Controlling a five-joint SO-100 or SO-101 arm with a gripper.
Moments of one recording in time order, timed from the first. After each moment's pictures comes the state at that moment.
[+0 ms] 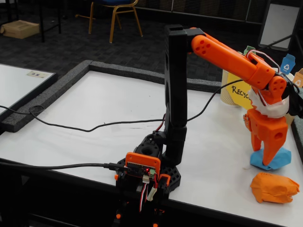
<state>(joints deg) 67.5 96.5 121.4 58.2 -96.7</state>
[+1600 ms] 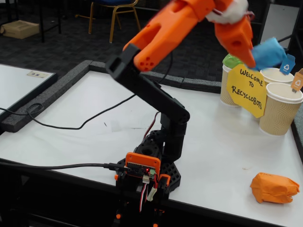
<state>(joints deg) 46.0 141.2 98.1 92.9 -50.4</state>
